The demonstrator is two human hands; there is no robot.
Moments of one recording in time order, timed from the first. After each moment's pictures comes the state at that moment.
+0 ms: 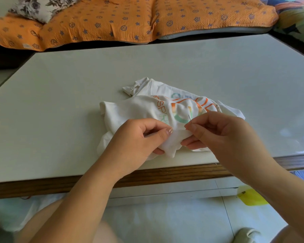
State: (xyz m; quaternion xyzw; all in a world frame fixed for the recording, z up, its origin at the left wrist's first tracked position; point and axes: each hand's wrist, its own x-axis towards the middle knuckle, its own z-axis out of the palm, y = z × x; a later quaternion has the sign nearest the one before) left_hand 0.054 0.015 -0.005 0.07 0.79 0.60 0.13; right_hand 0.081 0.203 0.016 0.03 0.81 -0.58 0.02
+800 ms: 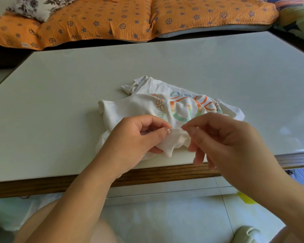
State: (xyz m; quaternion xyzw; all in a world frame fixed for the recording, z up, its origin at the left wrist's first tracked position) left_hand 0.057 0.016 -0.001 0.05 0.76 0.64 0.13; right_hand 0.102 0.199 0.022 -0.03 0.83 -0.55 -0.02
